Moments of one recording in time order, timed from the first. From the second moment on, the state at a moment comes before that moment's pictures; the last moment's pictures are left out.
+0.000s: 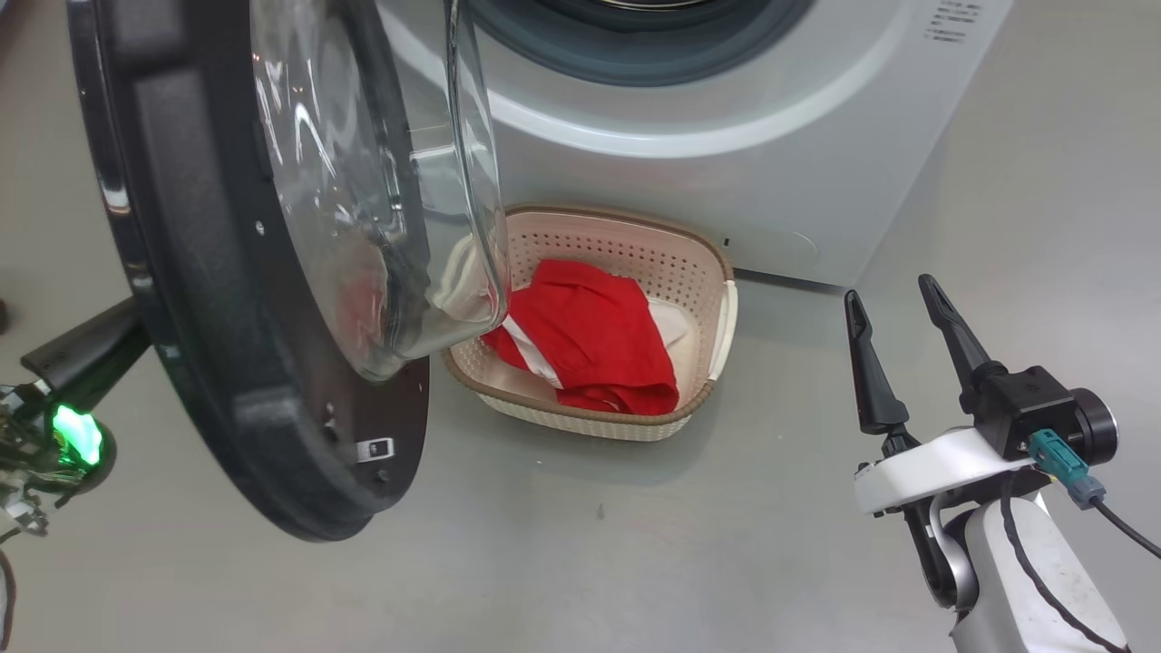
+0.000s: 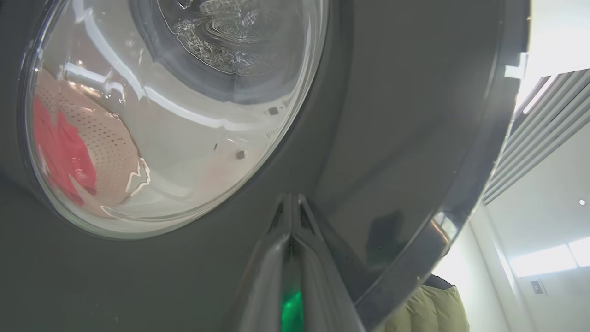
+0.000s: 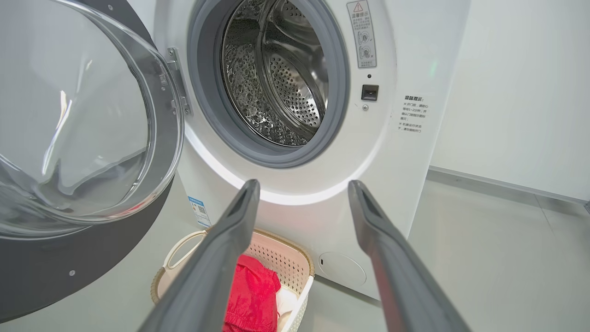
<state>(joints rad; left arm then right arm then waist) -0.35 0.37 0.12 0.09 -1.93 -0.10 0.99 -0.18 -0.09 0.16 0.17 0.18 0.02 -0.24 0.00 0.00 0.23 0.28</state>
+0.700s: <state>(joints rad) -0.32 0.35 0.08 -0.04 -1.97 -0.08 1.03 -0.18 -0.06 0.19 0.16 0.20 0.02 -0.25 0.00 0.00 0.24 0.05</state>
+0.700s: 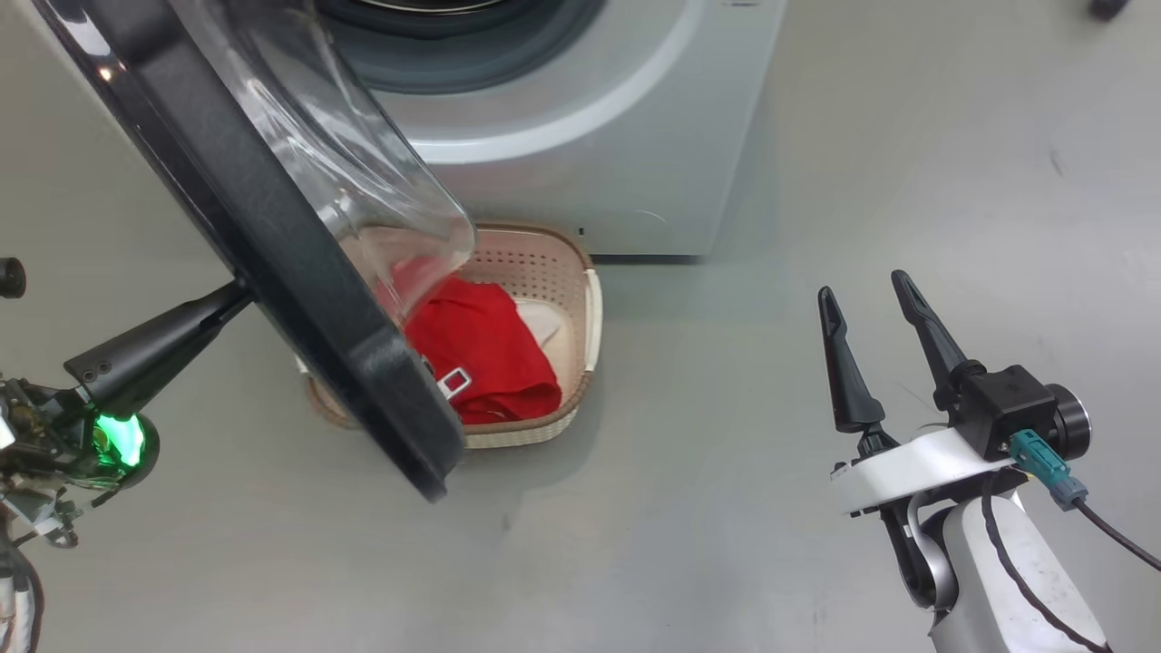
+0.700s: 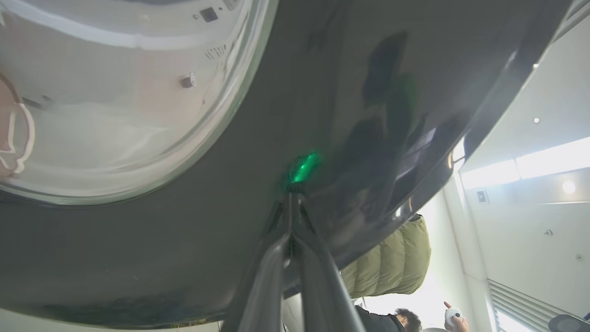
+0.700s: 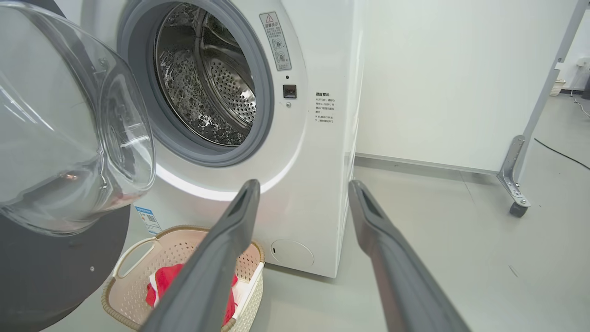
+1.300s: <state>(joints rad) -0.41 0.35 0.06 -0.08 -1.97 0.01 1.00 -0.20 -0.06 0.23 0.10 0.24 0.02 -0.25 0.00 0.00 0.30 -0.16</state>
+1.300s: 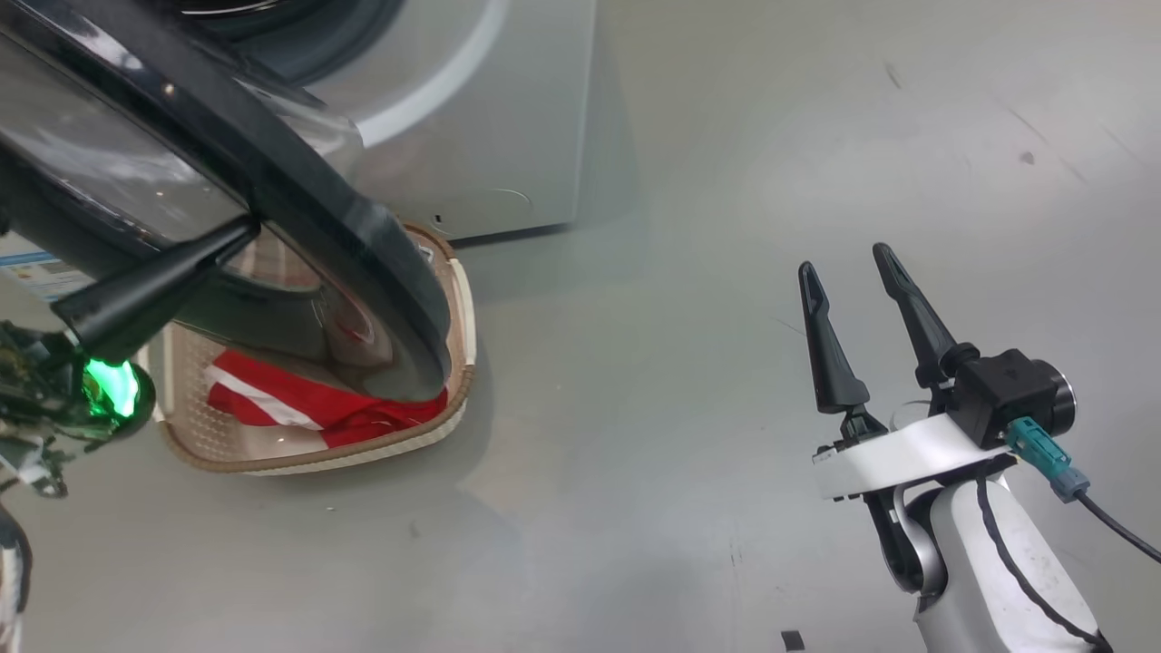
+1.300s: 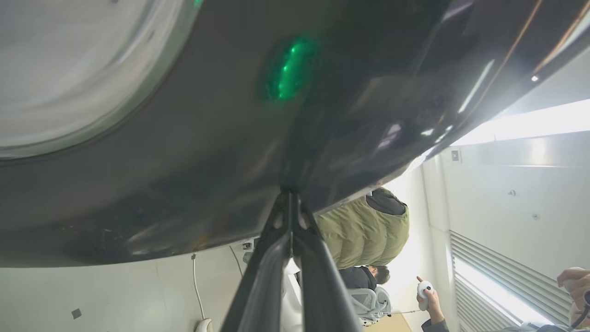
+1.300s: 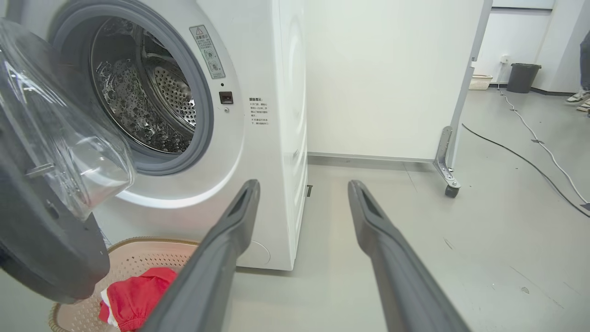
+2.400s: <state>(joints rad) -0.85 0.39 0.06 0.07 -1.91 0.11 0.86 -0.34 -0.05 0.37 0.01 0.36 -0.03 -0.25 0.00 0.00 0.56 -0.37</state>
